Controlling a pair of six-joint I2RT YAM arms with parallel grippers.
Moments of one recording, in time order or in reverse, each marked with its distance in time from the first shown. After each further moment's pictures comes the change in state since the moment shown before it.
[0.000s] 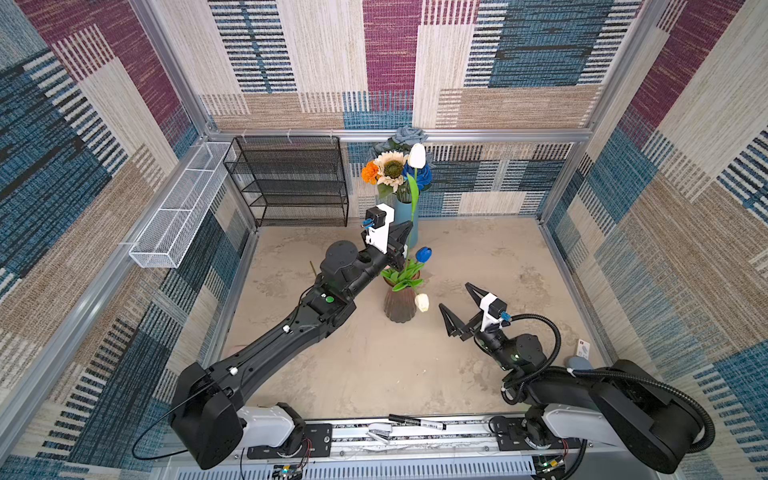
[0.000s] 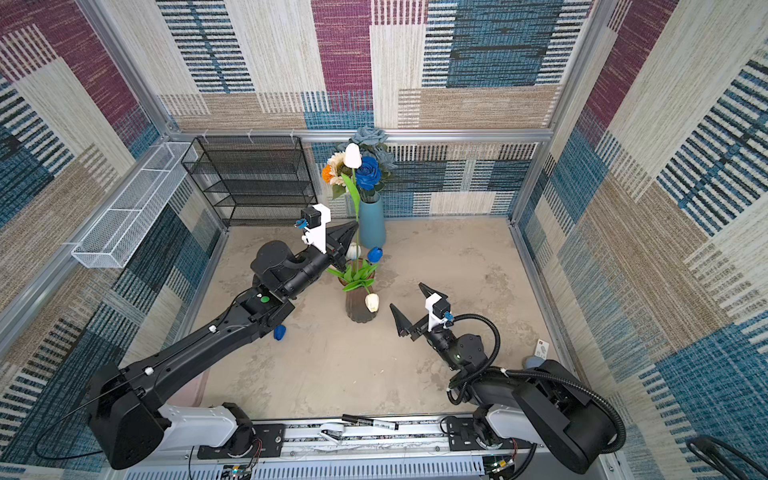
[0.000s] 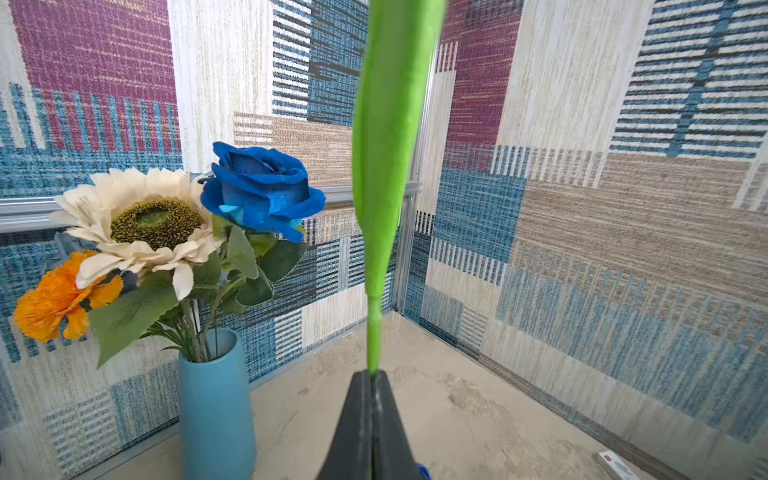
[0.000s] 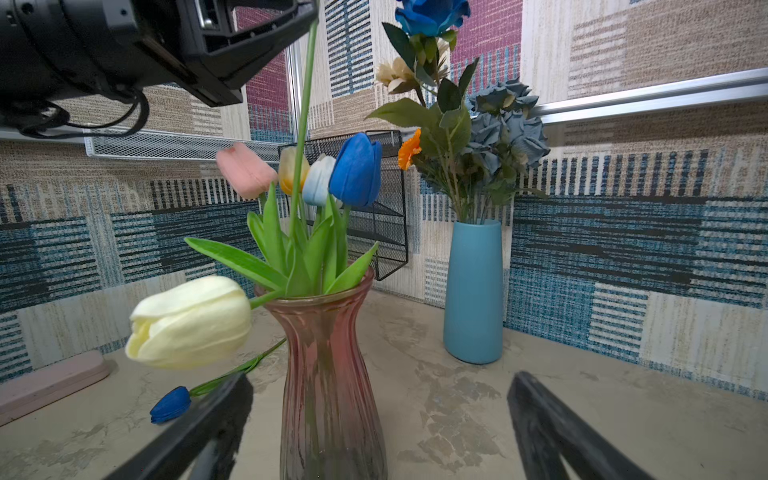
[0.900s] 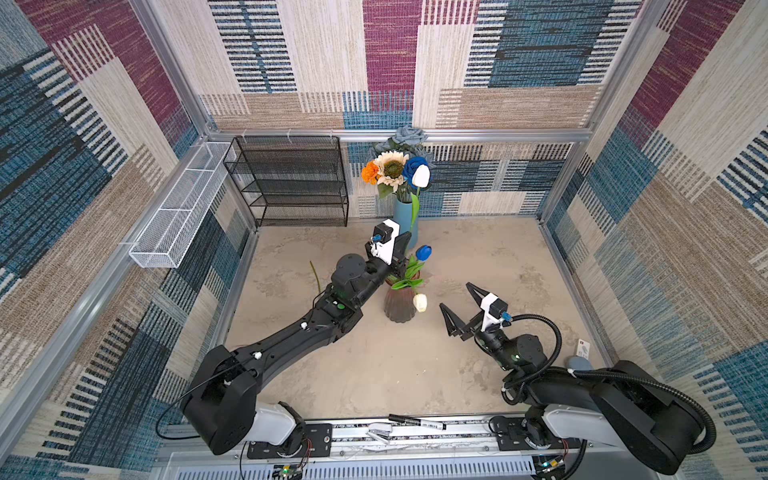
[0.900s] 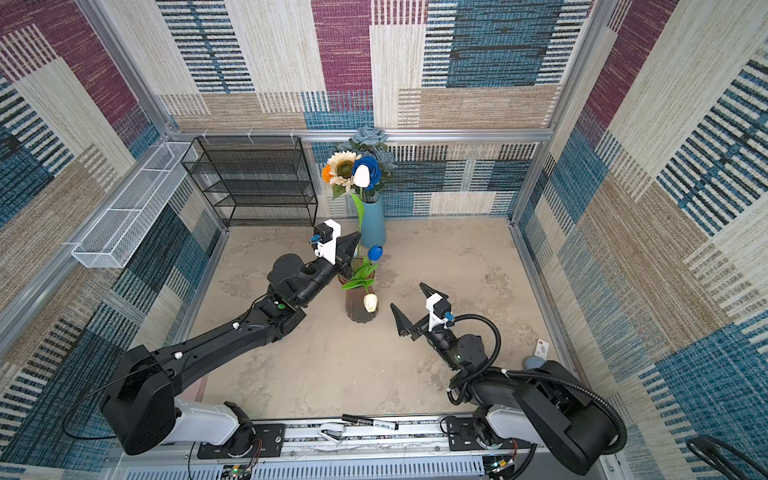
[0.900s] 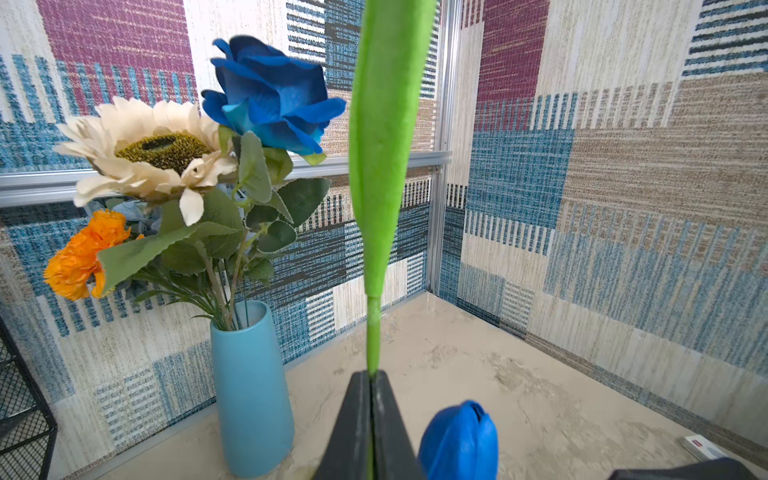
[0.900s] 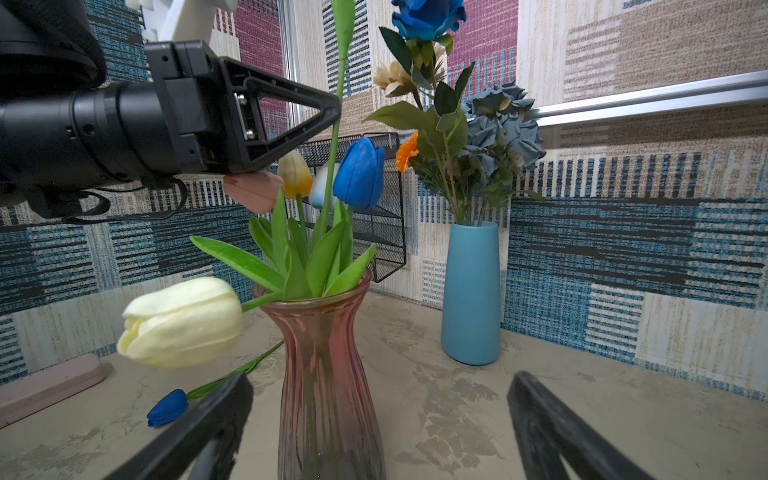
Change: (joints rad) left arm -0.002 0.057 -0.147 0.184 -0.056 0.084; right arm -0.001 -0.006 -0.002 0.000 0.007 -0.001
